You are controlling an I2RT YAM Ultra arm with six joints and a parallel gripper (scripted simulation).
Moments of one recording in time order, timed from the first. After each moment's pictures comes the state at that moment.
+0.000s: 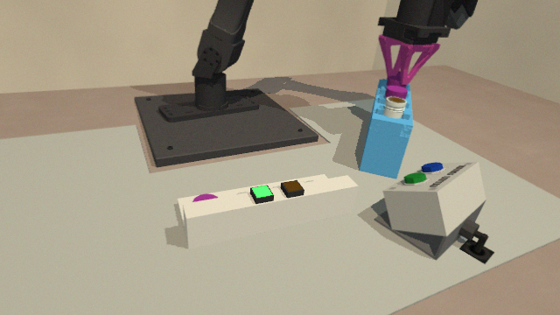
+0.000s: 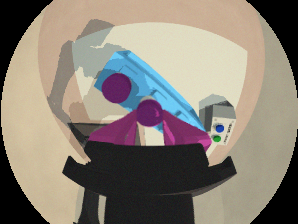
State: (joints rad) arm 0.77 1.91 1.66 -1.33 -0.03 -0.66
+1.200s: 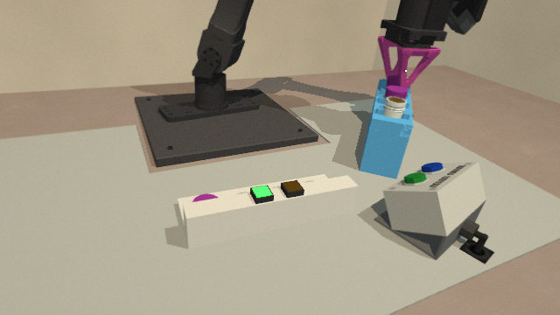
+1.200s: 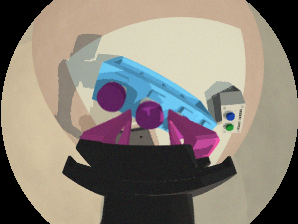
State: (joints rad) arm 0.77 1.91 1.64 -1.31 -0.03 -0.43
